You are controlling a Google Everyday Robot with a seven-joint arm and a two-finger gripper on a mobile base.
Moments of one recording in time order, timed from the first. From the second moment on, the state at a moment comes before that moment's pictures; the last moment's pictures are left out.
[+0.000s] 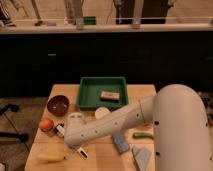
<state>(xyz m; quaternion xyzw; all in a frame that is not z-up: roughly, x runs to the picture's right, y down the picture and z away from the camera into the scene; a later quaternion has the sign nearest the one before) -0.171 0.306 0.779 -0.32 -0.06 0.15 0.93</state>
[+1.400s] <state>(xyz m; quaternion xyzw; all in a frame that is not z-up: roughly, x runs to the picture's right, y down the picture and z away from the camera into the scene) -0.134 0.274 0.755 -0.28 -0.07 0.18 0.94</state>
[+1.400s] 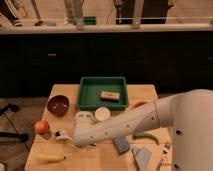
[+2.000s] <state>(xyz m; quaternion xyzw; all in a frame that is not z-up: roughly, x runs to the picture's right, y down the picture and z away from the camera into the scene) -0.119 0.243 0.712 -0.25 -0.11 0.19 0.94</state>
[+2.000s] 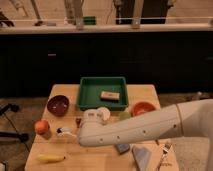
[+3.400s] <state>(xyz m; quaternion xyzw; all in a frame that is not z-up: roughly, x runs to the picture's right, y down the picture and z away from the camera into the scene) -0.192 0.148 0.690 -0.23 -0.26 0.16 0.93</state>
